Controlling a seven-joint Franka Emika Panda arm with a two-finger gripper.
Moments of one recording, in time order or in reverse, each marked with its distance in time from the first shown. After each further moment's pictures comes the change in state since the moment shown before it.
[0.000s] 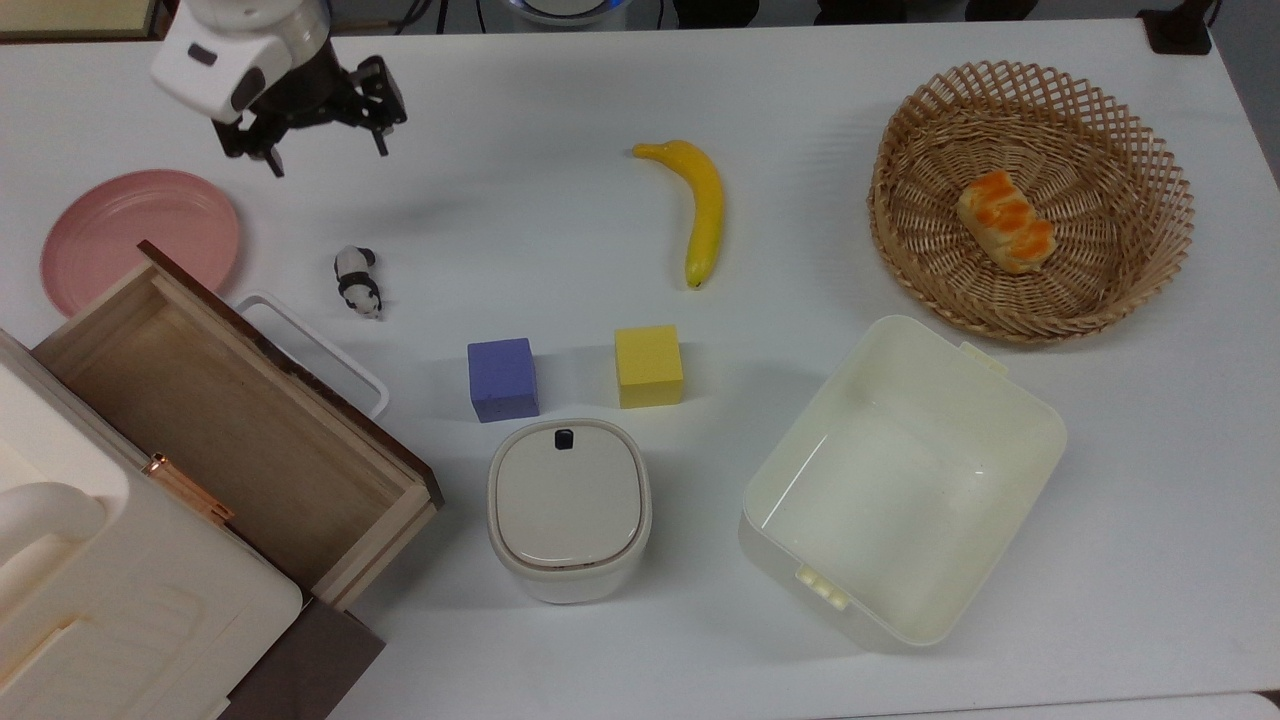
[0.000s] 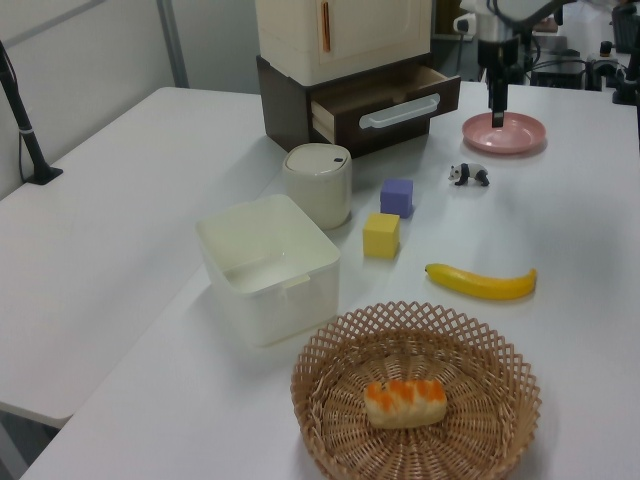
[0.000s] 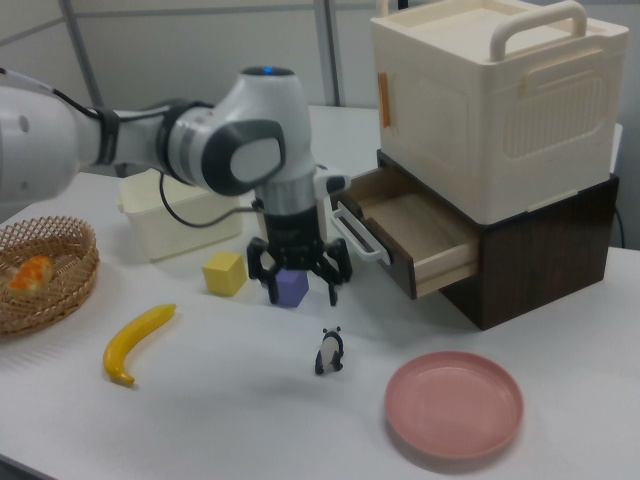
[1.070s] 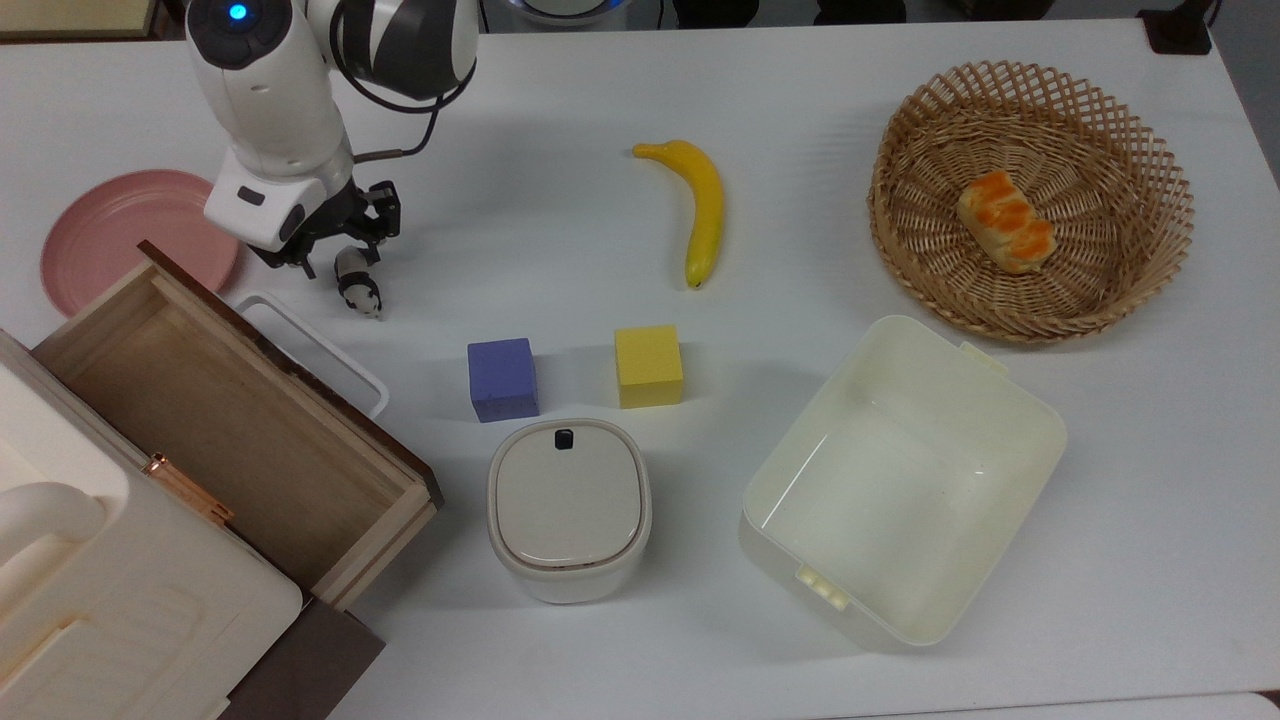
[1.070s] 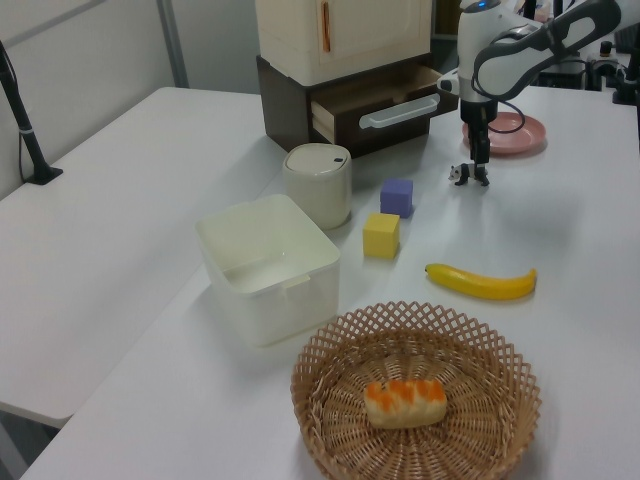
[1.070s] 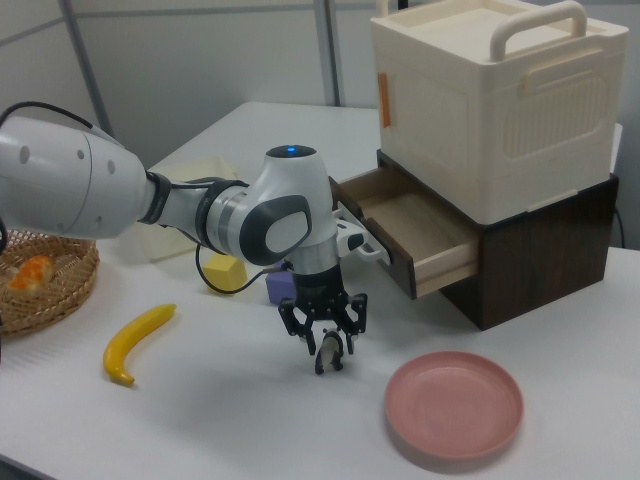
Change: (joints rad) arm -0.013 0.193 0.009 -0.059 -0.044 0.283 -0.038
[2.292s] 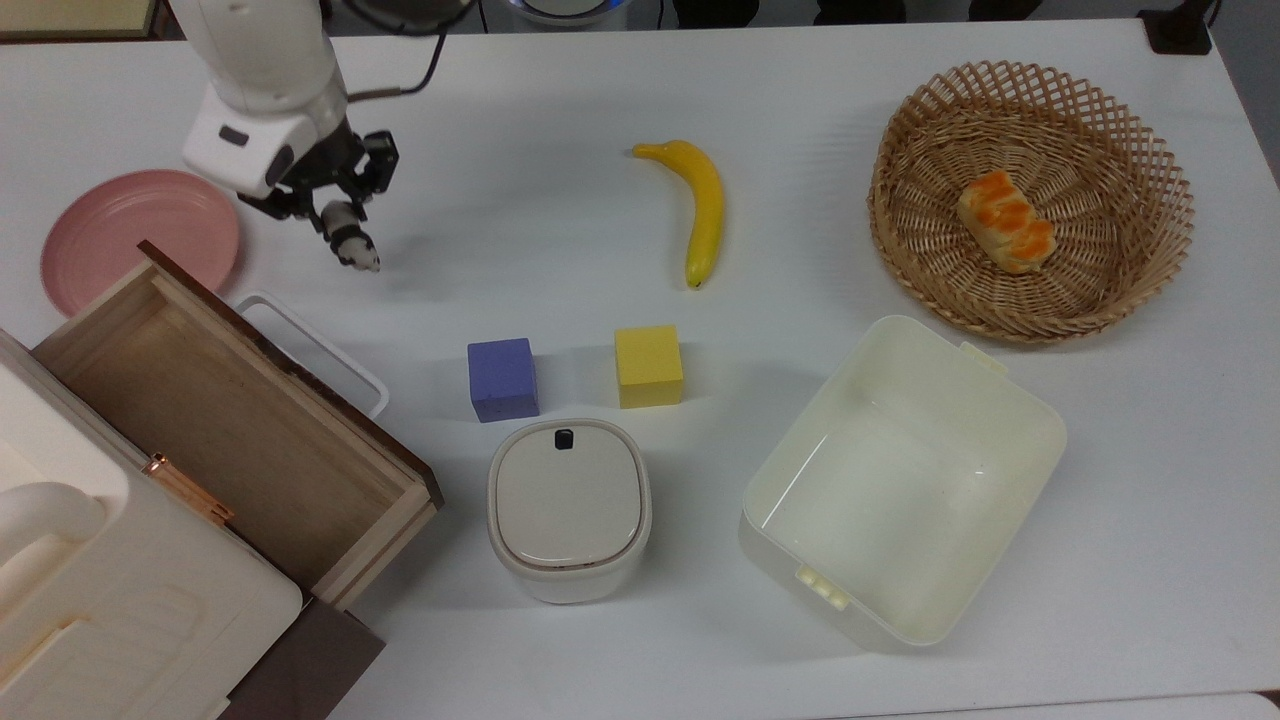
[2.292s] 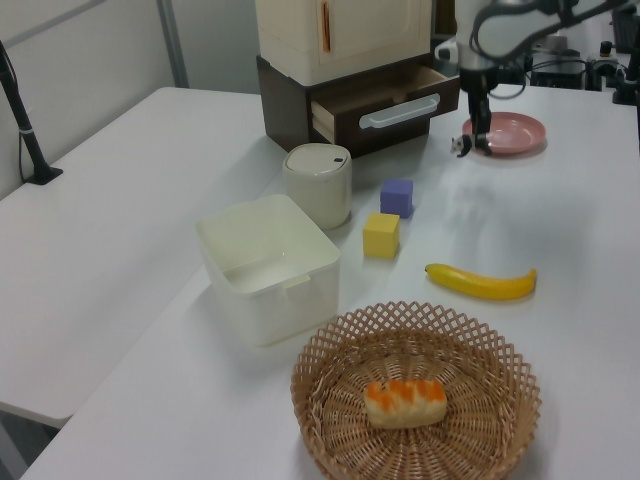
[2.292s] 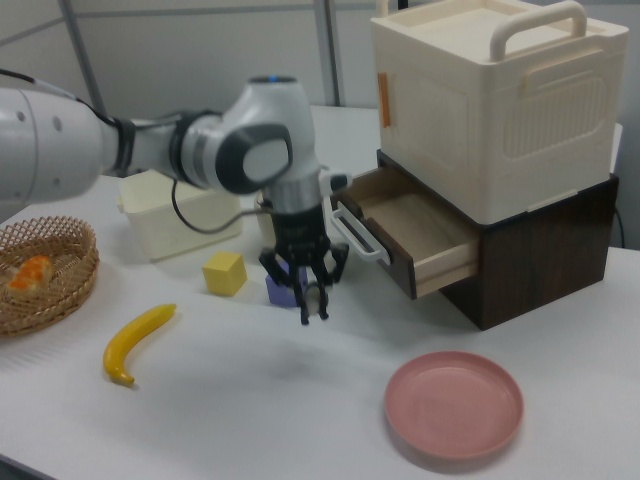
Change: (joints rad) arm 0.011 -0.093 0.025 0.116 0.001 -0.239 0.009
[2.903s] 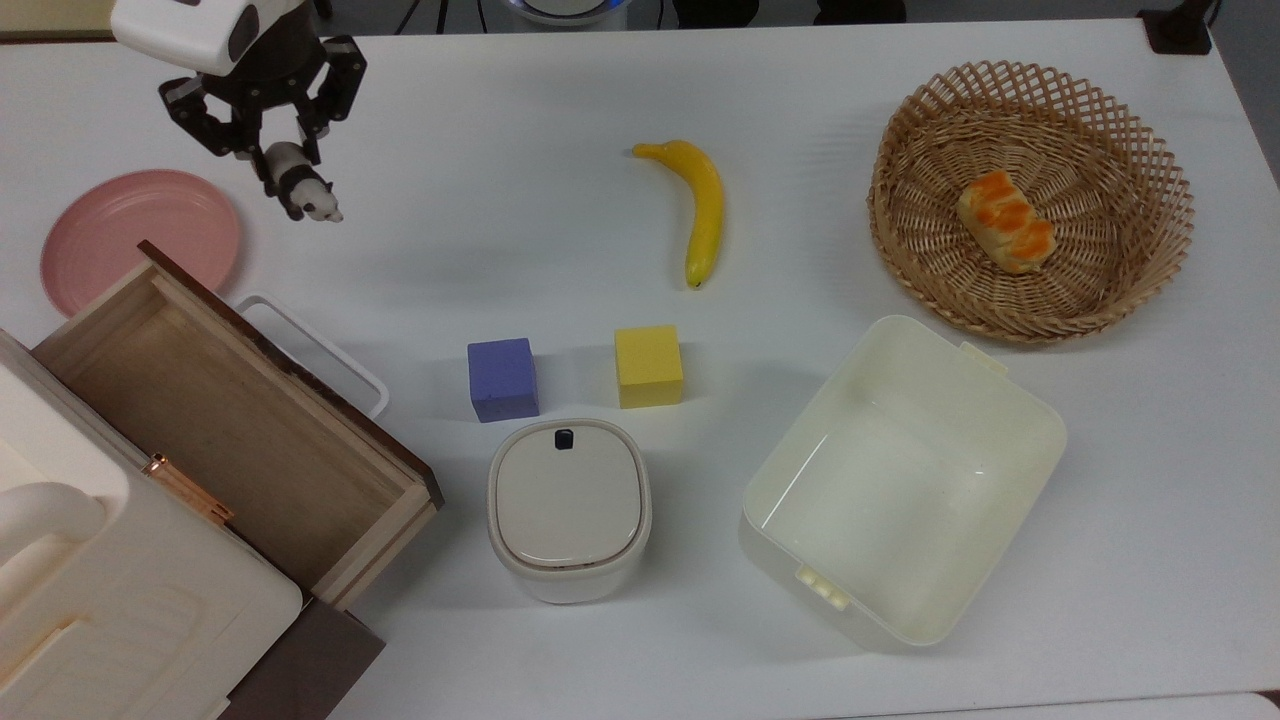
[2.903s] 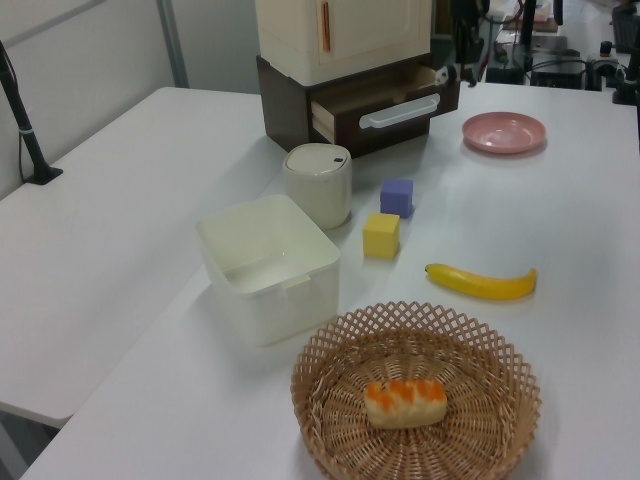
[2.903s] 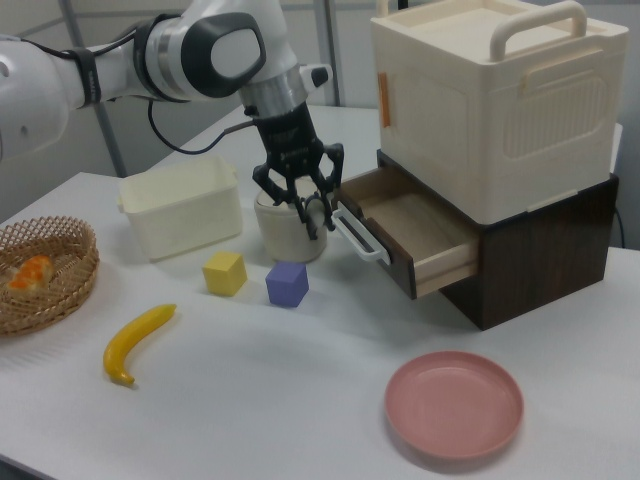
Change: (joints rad) arm 0.018 -0.012 0.035 0.309 -0.069 -0.180 -0.124
